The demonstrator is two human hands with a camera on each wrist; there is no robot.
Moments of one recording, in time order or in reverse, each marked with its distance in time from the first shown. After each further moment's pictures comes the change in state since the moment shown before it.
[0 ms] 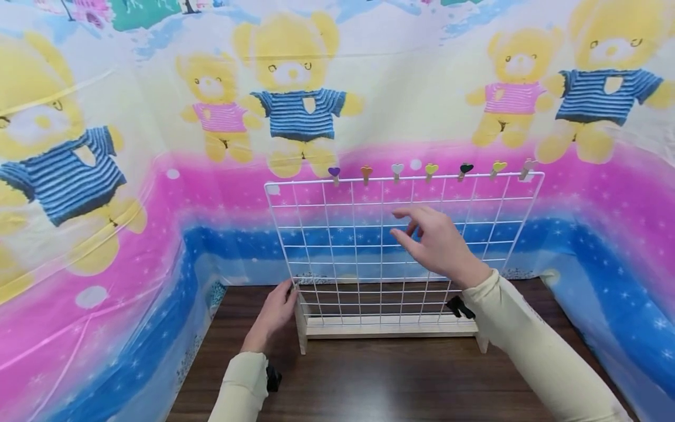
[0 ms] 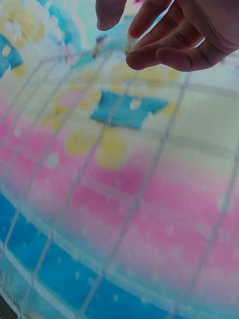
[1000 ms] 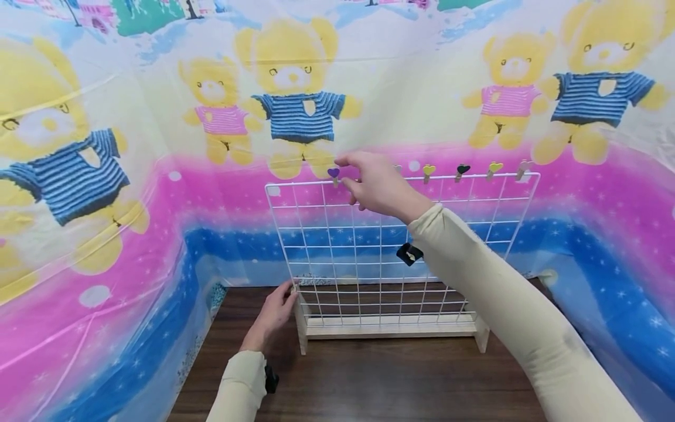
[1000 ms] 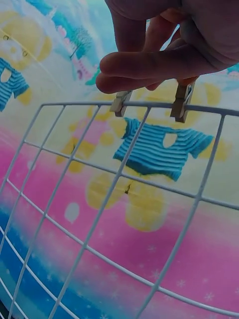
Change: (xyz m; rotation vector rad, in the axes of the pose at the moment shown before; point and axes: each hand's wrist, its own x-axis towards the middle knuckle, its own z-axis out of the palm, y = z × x) left_hand -0.003 -0.012 0.001 -0.127 -0.024 -0.053; right_hand 0.124 -0.061 -0.006 0.171 -0.341 0.358
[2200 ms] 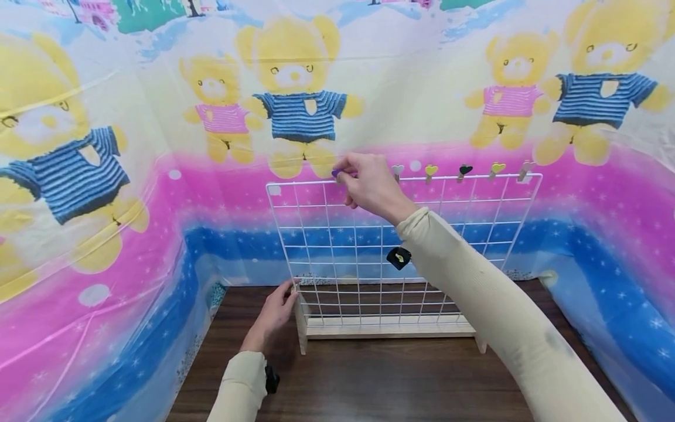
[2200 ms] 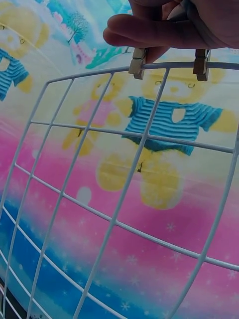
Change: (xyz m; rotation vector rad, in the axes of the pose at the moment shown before) left_hand 0.000 0.000 0.002 -0.024 0.001 -0.036; right_hand 0.013 0.009 0.020 0.169 0.161 -0.036
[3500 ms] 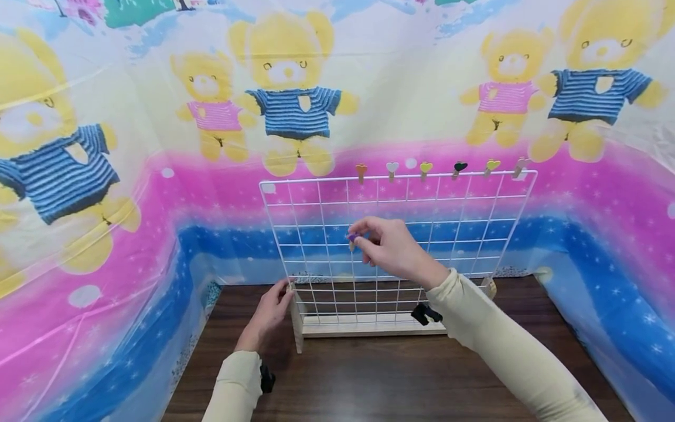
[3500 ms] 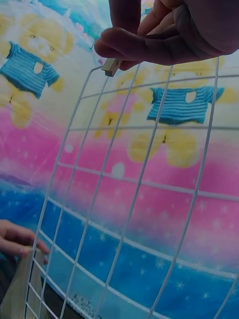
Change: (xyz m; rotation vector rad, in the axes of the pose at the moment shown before) left_hand 0.000 0.000 -0.002 -0.012 -0.028 0.007; right_hand -0.093 0.051 0.017 0.088 -0.139 -0.018
